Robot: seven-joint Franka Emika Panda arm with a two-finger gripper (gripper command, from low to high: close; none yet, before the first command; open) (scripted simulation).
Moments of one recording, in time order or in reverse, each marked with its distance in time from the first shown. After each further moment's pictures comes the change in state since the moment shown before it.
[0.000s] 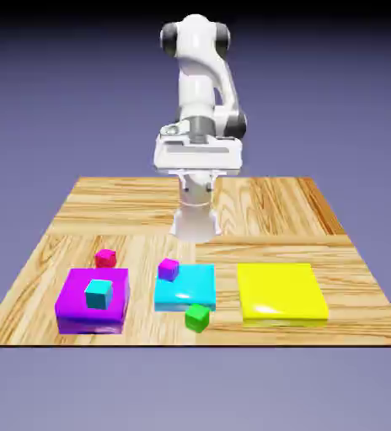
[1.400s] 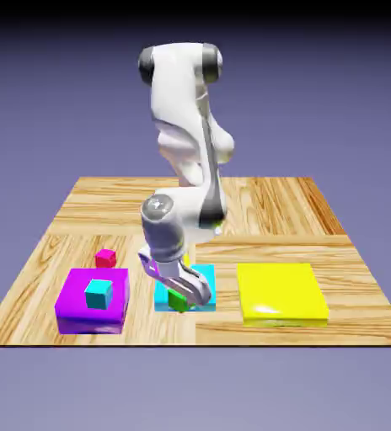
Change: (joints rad) arm -0.362 0.814 0.122 0.589 0.140 -0.697 0.721
